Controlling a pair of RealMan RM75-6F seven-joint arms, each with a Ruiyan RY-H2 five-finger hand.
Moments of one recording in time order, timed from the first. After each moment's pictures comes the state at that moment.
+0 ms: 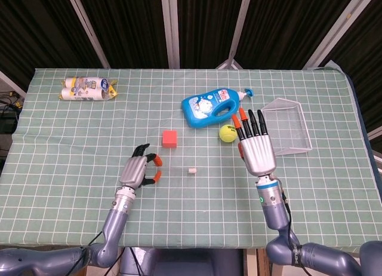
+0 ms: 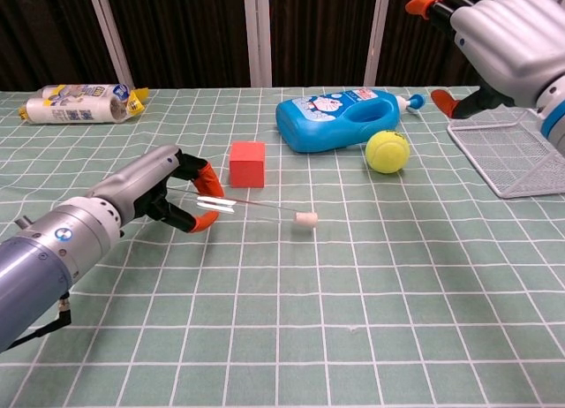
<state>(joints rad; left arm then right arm) -0.60 -1.89 -0.23 -1.42 1.08 1.17 0.25 0.58 -1.66 0.27 -1.46 -1.37 1.42 -0.73</state>
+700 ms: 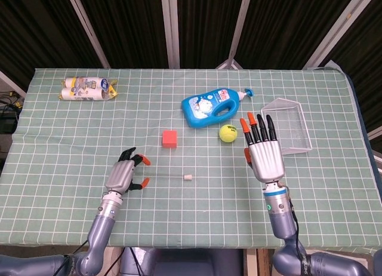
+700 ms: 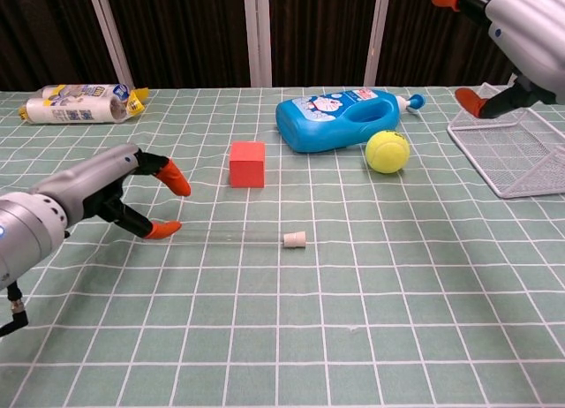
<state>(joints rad) -0.53 -1.74 -0.20 -1.65 1.03 1.23 0.37 0.52 -1.59 0.24 -1.60 -1.37 1.47 -0.73</state>
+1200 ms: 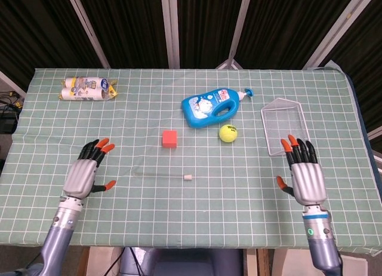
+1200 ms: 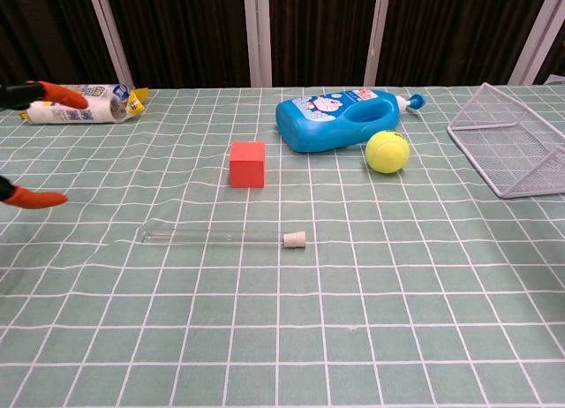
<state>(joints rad) -0.38 -1.39 -0.06 -1.79 1.32 1.38 0.26 0.29 -1.26 0.10 -1.89 -1.29 1.48 -0.46</state>
